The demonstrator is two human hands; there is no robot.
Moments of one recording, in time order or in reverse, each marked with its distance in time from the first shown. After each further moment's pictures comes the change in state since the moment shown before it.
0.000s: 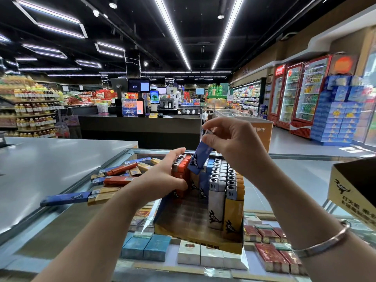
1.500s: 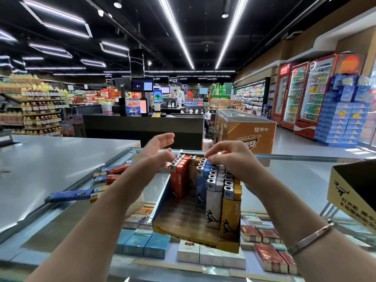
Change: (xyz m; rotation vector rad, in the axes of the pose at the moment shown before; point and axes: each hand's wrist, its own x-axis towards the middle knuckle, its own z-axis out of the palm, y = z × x) left_hand -0.009 0.008 -0.012 -0.071 0.265 0.186; right_hand -0.009 0.027 0.003 0.129 -0.195 0.404
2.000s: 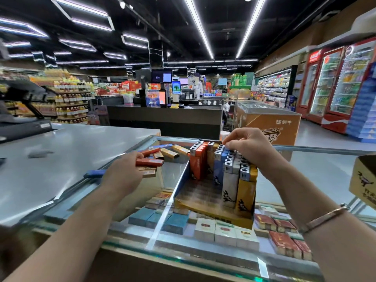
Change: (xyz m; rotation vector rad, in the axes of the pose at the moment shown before) left_hand -0.052 -0.049 -0.065 0.920 0.400 -0.238; right_hand -0.002 -0.003 0.004 -0.050 0.056 -0.020
